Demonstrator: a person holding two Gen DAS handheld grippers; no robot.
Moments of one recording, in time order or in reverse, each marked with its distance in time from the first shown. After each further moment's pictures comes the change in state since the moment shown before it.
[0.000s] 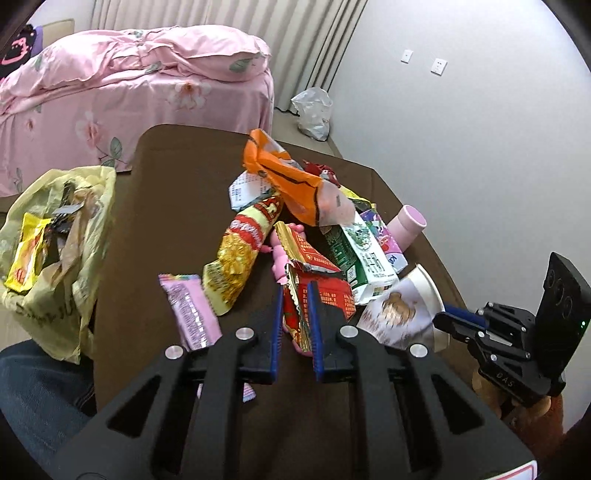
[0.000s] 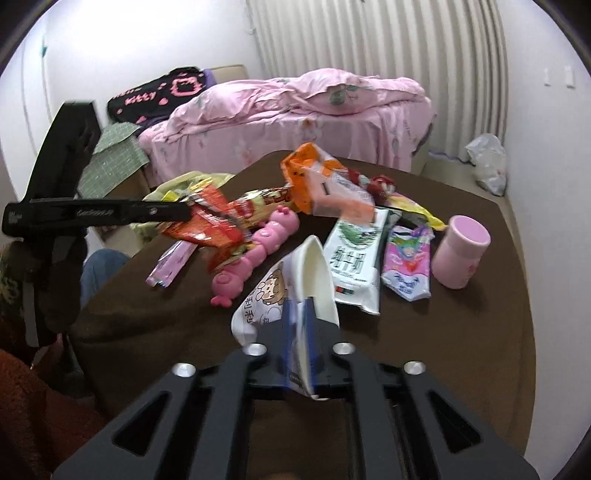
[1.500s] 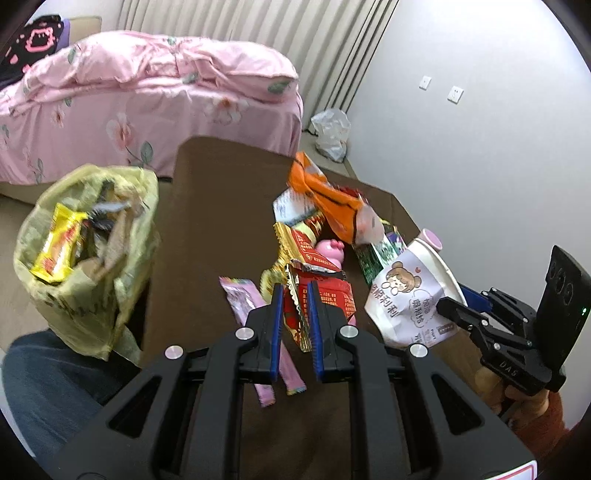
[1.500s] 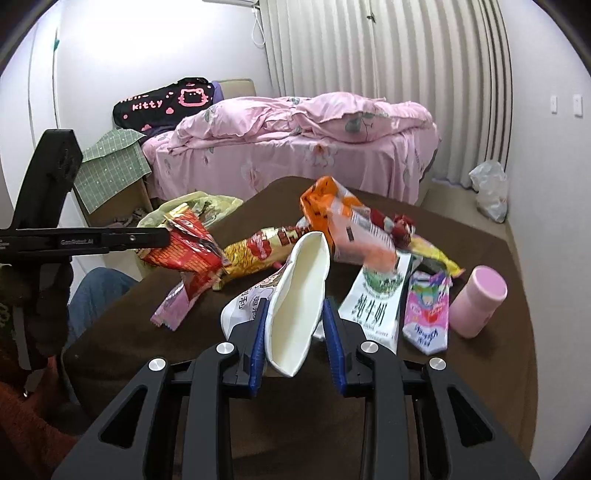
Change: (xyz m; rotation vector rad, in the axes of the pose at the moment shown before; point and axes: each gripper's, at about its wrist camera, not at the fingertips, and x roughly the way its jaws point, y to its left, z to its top) left arm -0.038 0.036 -0.005 -0.060 -0.095 0.041; right arm 0.015 0.031 0.035 -0.064 -0.075 -0.006
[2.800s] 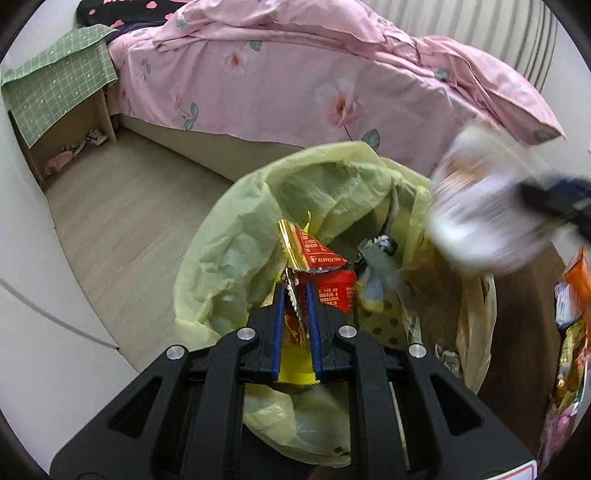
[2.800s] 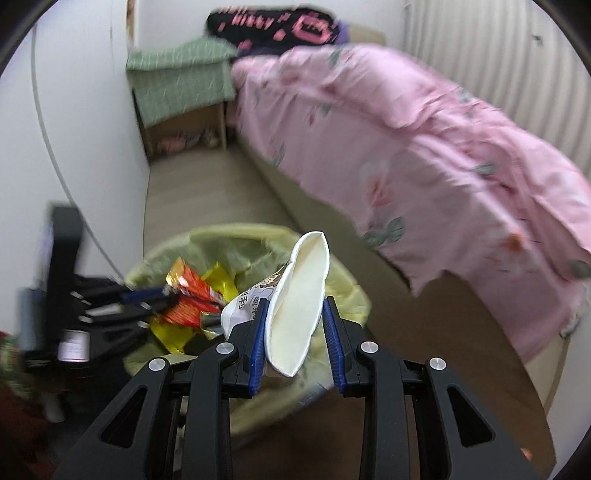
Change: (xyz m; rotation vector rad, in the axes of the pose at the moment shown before) left arm 0.057 0.264 0.027 -0.327 0.035 0.521; right arm 0.300 0.191 0.189 -0.441 0.259 0.235
